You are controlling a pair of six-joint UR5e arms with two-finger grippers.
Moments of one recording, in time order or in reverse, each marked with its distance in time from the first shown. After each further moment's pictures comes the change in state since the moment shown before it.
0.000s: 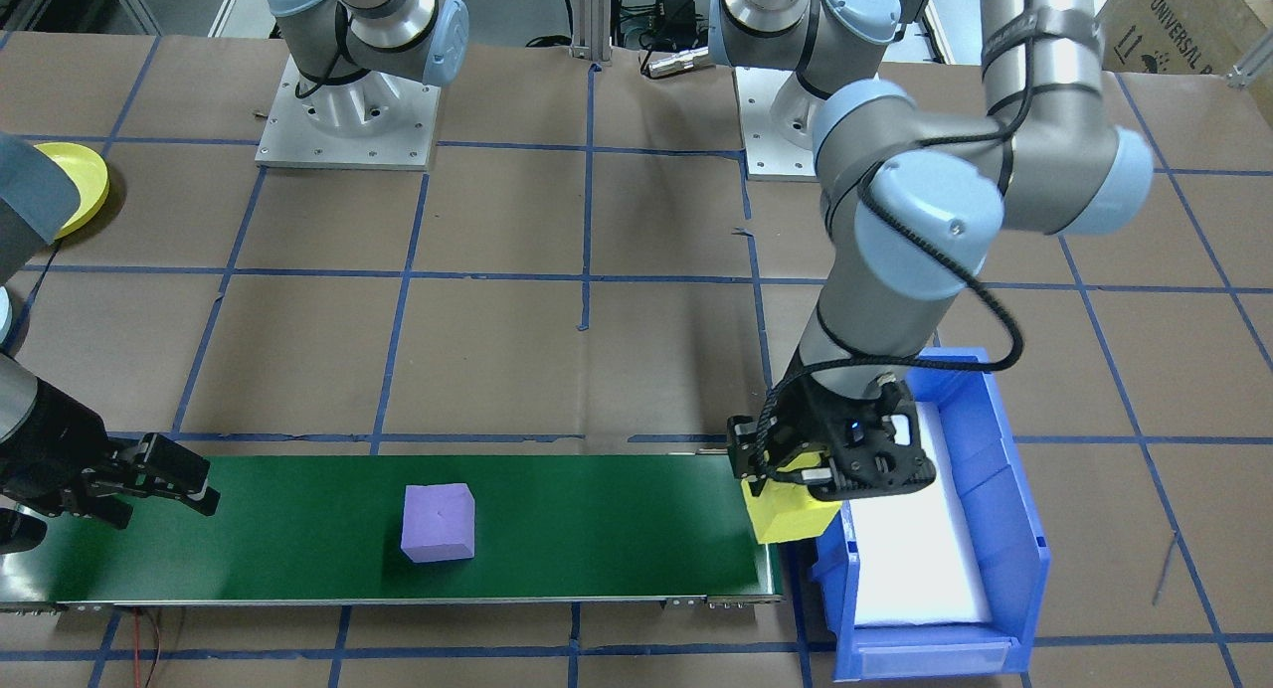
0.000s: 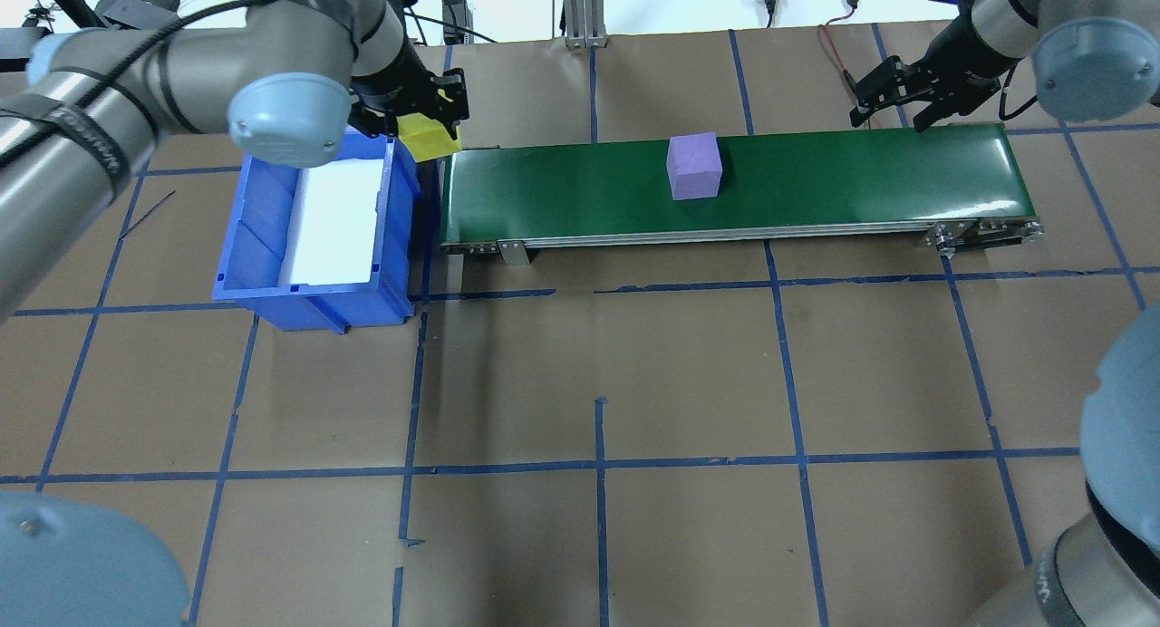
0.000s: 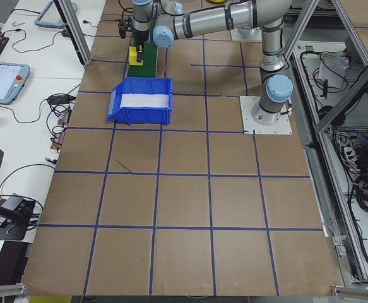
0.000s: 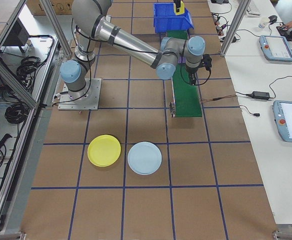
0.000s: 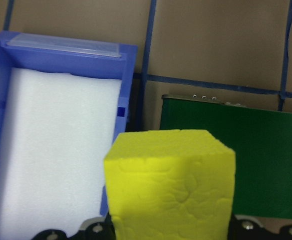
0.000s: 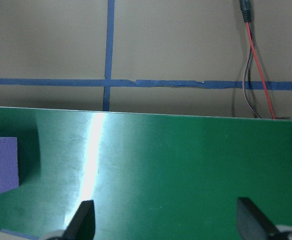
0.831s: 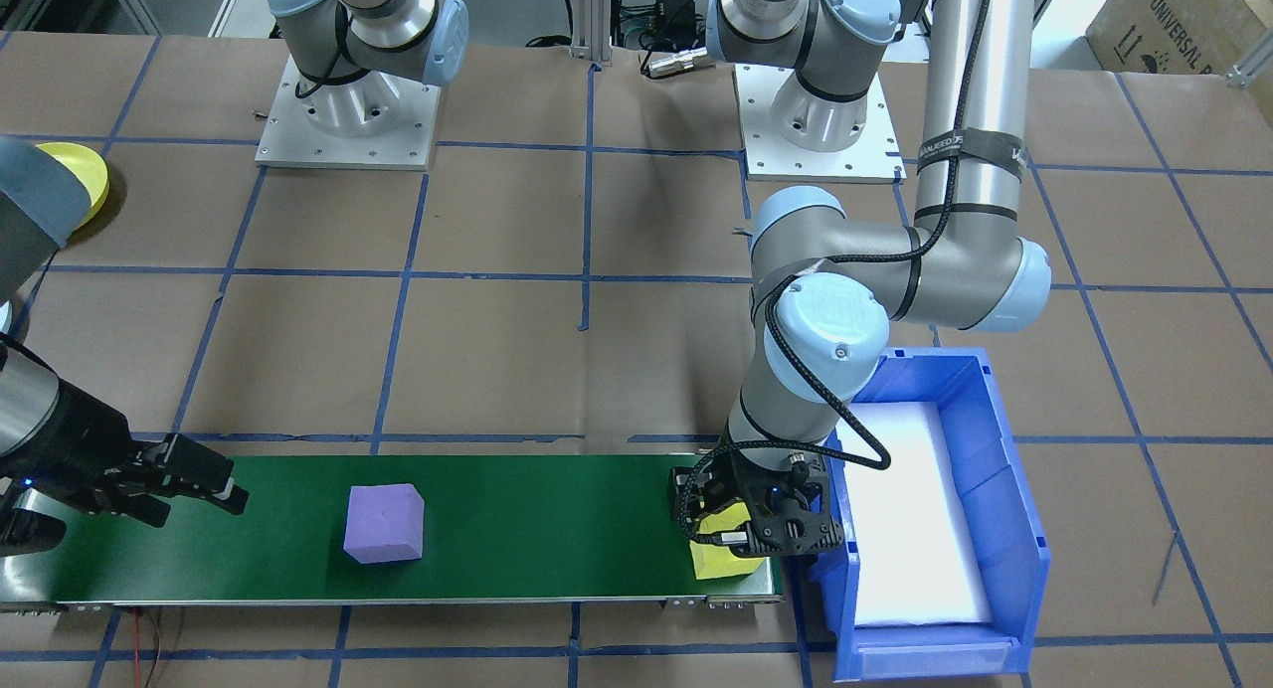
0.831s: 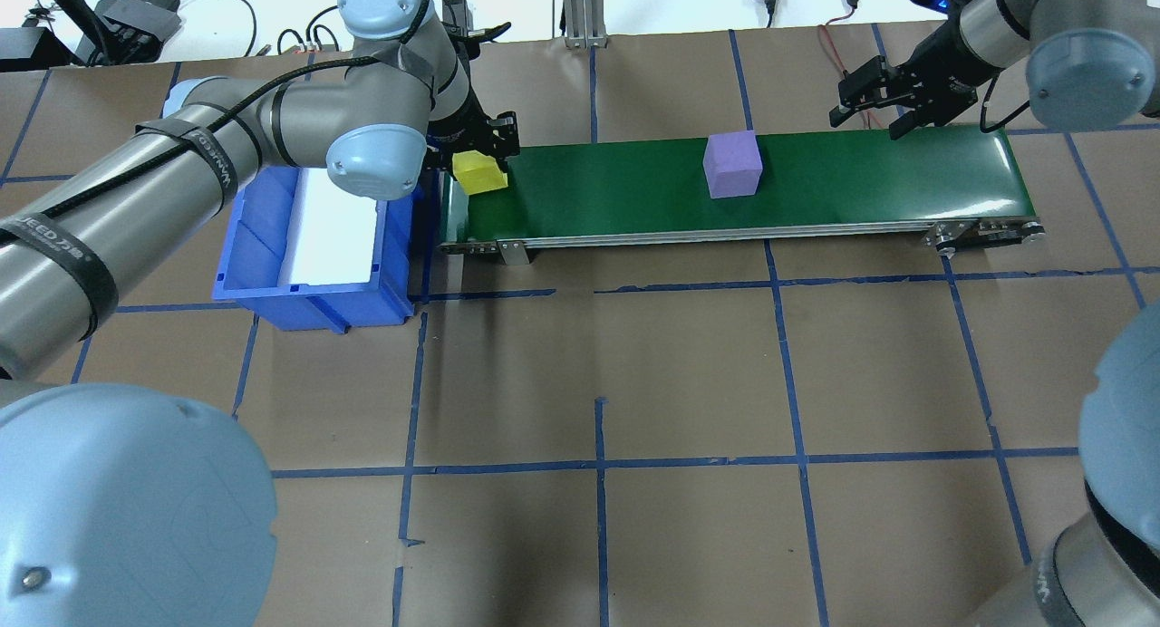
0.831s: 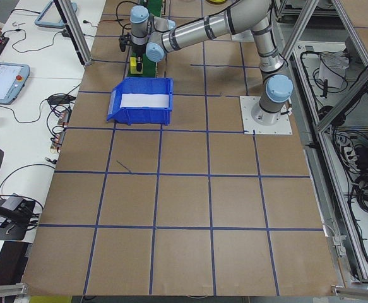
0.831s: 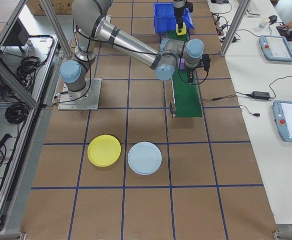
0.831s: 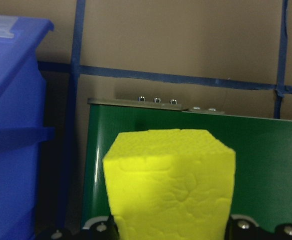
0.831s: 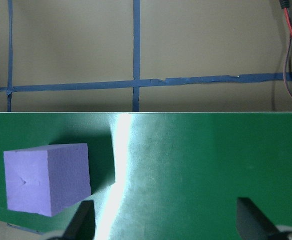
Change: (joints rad) left arm -0.037 -0.106 -0.001 0.077 0.001 -0.006; right arm 0.001 0.002 0.022 0.002 0.092 0.026
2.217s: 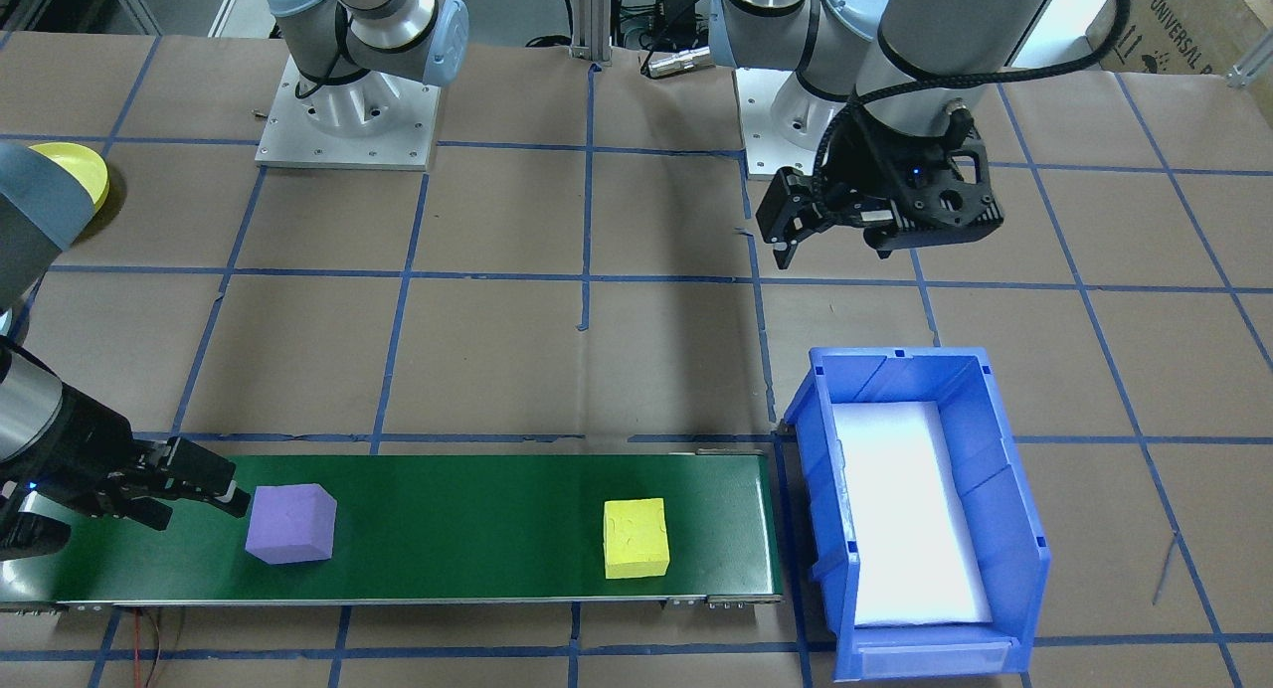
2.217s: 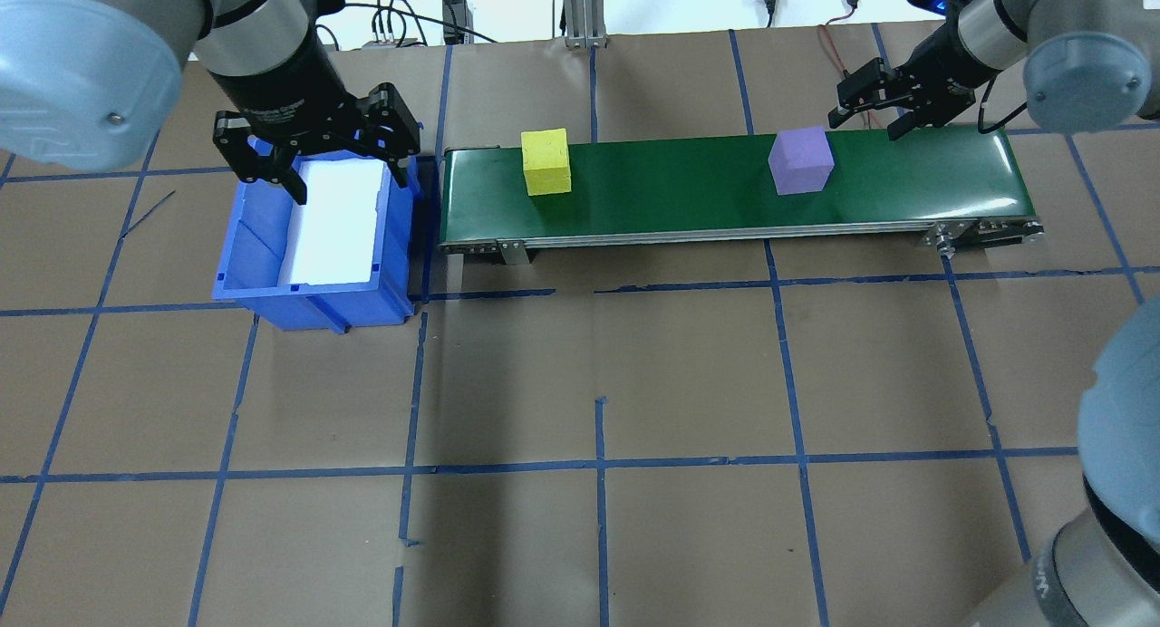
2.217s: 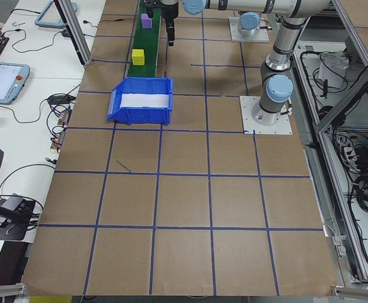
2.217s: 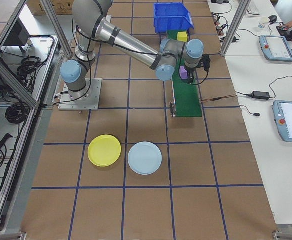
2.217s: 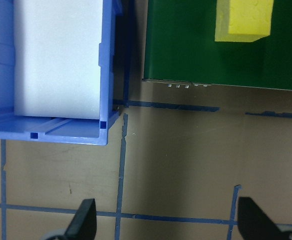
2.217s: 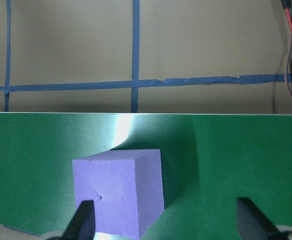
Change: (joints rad) left arm 0.092 0.458 -0.015 -0.625 0.034 0.015; right arm 0.000 0.010 0.004 -0.013 -0.003 -0.007
